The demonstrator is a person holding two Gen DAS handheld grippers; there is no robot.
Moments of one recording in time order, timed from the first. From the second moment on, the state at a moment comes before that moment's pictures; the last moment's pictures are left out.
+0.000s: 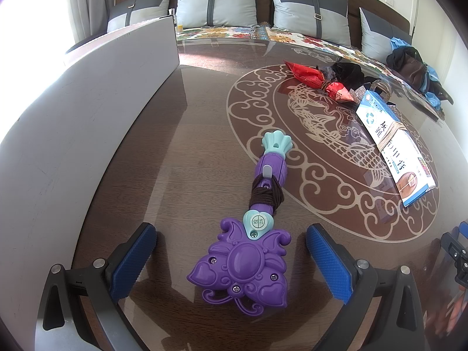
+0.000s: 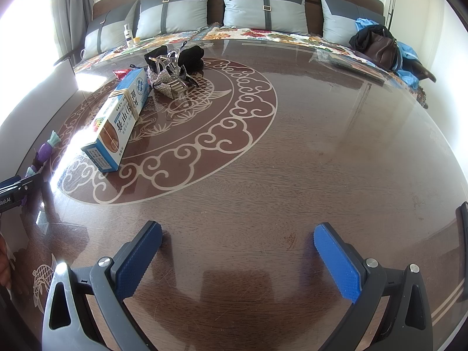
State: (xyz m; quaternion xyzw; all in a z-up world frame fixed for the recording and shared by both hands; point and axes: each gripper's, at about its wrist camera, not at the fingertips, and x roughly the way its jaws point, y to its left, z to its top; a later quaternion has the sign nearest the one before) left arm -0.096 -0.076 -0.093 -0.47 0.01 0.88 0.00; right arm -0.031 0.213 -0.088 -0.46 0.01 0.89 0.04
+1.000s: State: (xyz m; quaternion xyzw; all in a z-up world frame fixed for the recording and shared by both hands) left arm -0.097 -0.074 -0.092 -0.47 0.01 0.88 0.01; right arm -0.031 0.213 -0.088 -0.46 0.01 0.89 0.04
